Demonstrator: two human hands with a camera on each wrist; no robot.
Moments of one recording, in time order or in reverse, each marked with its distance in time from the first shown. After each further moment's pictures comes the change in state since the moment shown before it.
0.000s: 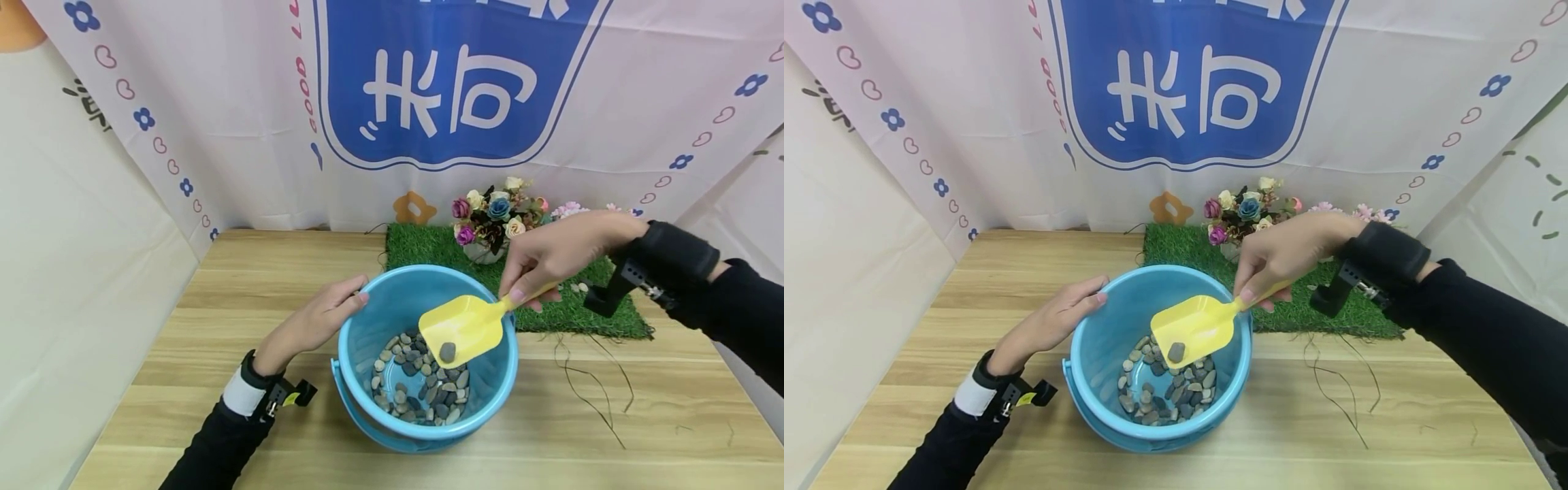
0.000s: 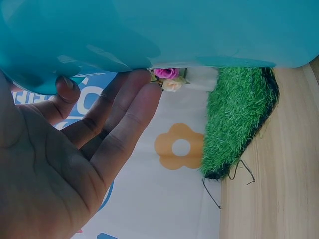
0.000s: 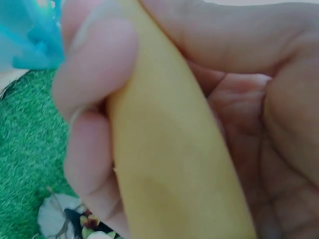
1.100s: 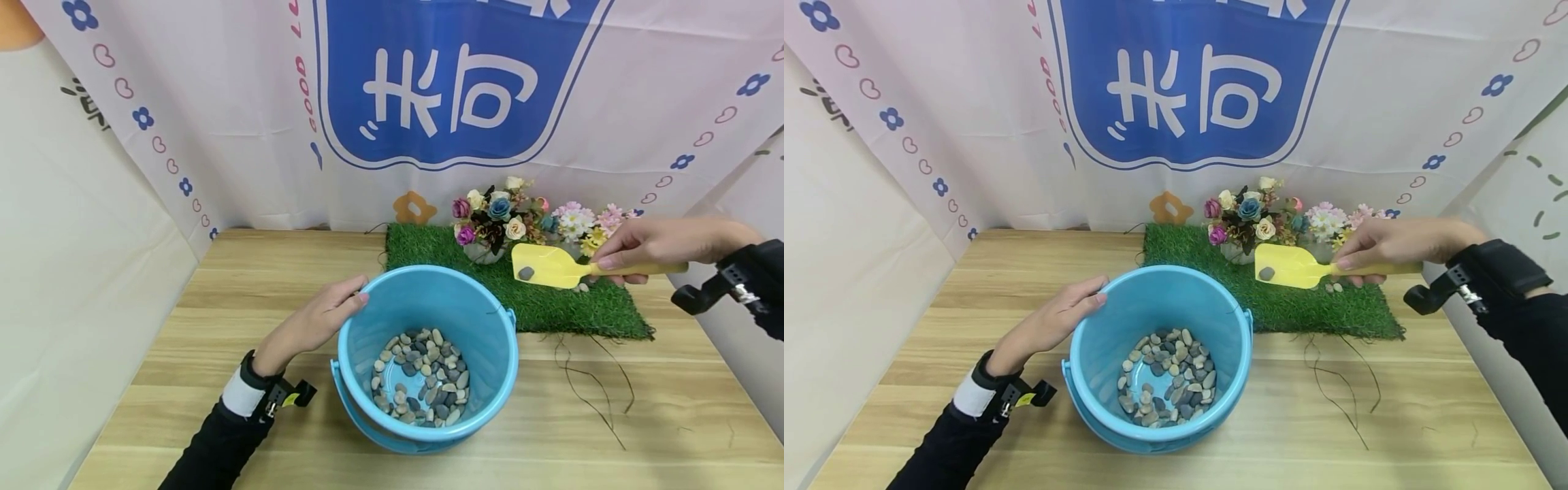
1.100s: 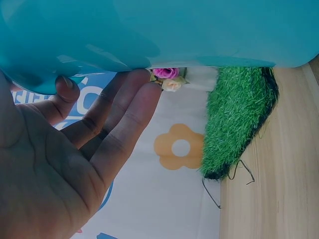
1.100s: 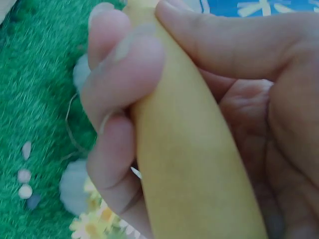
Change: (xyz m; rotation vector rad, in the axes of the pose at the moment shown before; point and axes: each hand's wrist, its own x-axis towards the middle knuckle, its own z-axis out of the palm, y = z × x) left_hand 0.000 0.001 0.000 -0.011 -0.011 0.000; right_hand -0.117 0.094 0.031 0.078 0.385 0.279
